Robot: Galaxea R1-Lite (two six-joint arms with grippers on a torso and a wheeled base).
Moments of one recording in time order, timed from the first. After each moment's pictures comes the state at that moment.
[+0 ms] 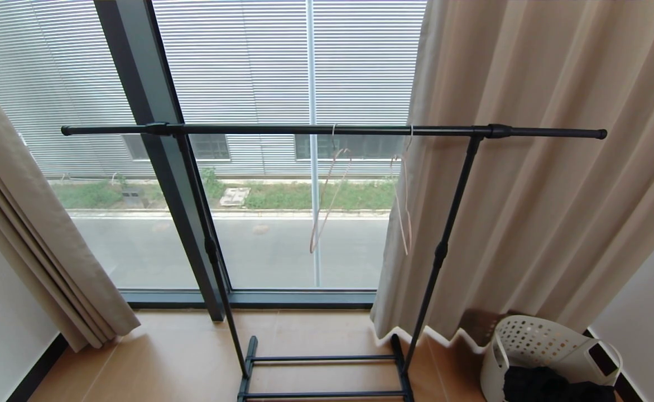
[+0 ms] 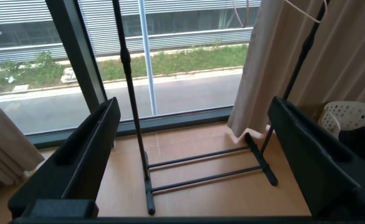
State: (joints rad) left arm 0.00 0.00 -0.02 0.05 -0.19 0.03; right arm 0.01 0.00 0.00 0.01 0.02 0.01
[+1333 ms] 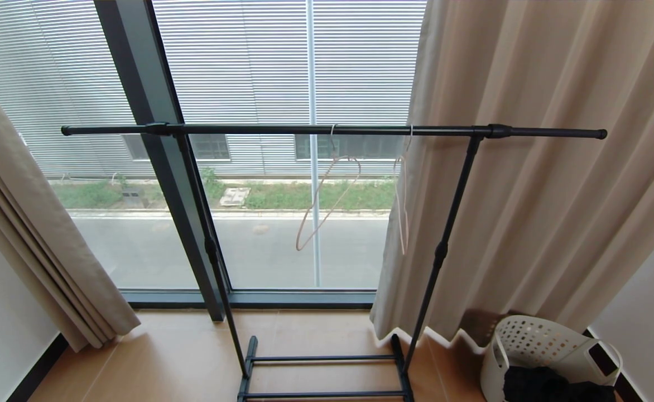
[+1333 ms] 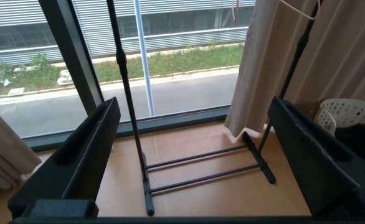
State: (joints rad) left arm -0.01 0.00 -0.02 0.05 -0.21 0.04; right arm 0.01 0.00 -0.01 0.02 0.02 0.01
